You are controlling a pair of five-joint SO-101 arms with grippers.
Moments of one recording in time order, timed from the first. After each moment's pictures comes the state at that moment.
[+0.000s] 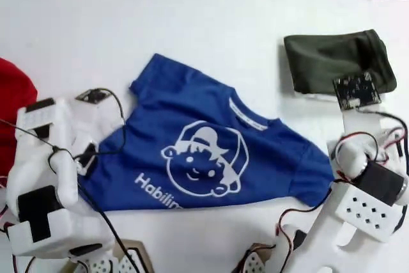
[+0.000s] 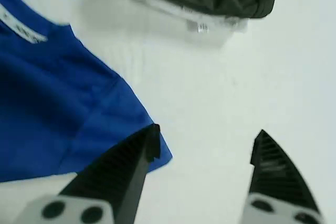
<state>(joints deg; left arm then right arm) -28.1 -1.7 33.4 81.5 -37.8 24.0 -51.4 34.5 77.0 38.5</state>
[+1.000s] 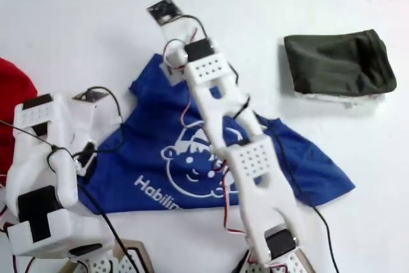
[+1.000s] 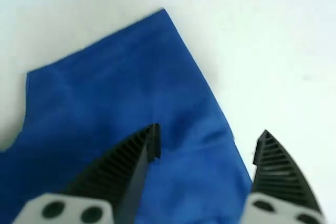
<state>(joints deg) -28.0 -1.7 32.6 85.6 -35.3 -29.2 61.0 -68.1 76.1 11.8</state>
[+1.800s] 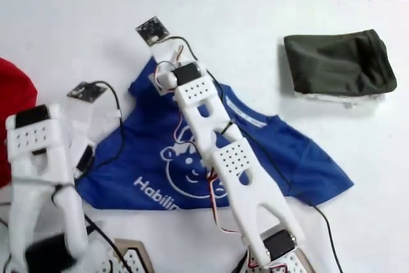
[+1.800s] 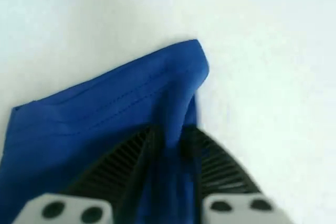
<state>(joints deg) -27.3 -26.6 38.6 88.0 -35.3 -32.0 83.7 -91.1 69.9 11.8</state>
